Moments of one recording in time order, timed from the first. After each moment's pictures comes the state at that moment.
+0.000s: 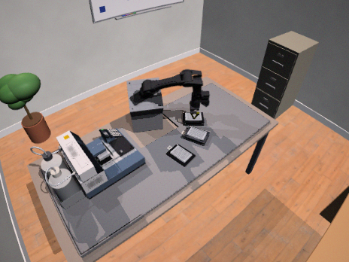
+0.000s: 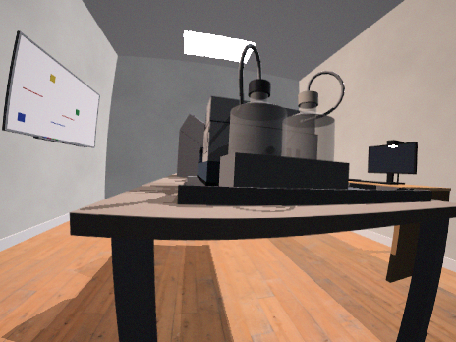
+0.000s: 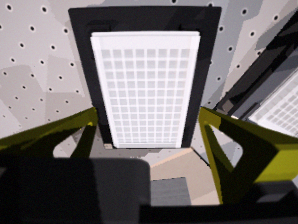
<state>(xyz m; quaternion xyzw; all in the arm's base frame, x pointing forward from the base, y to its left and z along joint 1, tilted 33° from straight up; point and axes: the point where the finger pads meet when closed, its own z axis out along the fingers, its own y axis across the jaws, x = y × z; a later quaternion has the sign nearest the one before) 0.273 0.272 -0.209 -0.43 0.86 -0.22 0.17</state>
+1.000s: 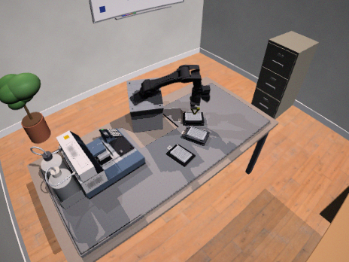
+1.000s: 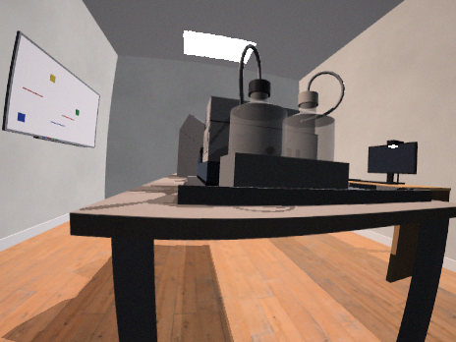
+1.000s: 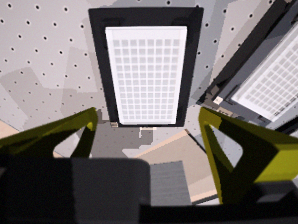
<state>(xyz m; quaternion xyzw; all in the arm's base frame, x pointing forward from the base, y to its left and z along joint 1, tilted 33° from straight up) 0.251 0.282 -0.171 -0.43 0.86 -0.22 0.17</state>
